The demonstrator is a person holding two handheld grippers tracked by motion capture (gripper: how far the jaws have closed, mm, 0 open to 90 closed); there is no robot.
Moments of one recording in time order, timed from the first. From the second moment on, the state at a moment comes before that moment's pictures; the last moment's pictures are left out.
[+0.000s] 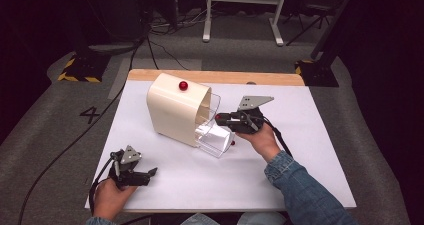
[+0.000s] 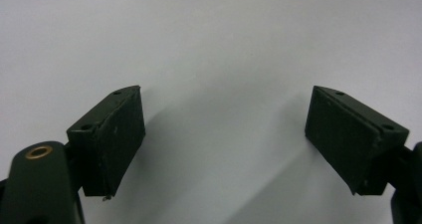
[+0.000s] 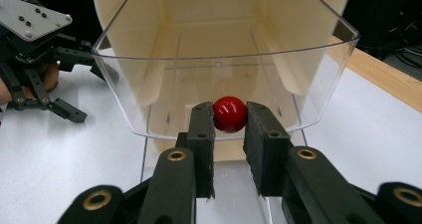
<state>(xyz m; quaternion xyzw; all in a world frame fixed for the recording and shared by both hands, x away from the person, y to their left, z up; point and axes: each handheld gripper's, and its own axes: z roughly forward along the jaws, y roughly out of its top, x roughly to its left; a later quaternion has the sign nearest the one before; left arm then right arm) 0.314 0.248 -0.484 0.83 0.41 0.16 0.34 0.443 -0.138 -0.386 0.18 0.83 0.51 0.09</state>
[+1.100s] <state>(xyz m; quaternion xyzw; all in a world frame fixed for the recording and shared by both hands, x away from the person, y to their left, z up) 0.315 0.248 -0.484 0.83 0.41 0.16 0.34 0.423 -0.173 -0.397 0.19 0.84 0.50 0.10</state>
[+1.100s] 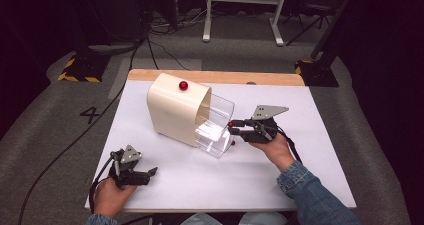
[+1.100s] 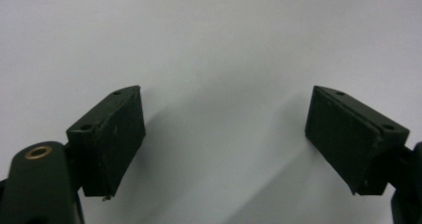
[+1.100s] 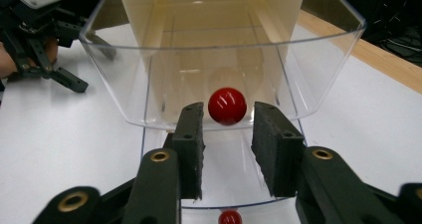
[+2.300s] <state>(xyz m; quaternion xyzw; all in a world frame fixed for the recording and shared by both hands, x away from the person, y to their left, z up) 0.315 0.248 -0.484 0.83 0.41 0.16 0.34 0.380 -0.304 -0.417 0.30 0.83 0.46 0.13</state>
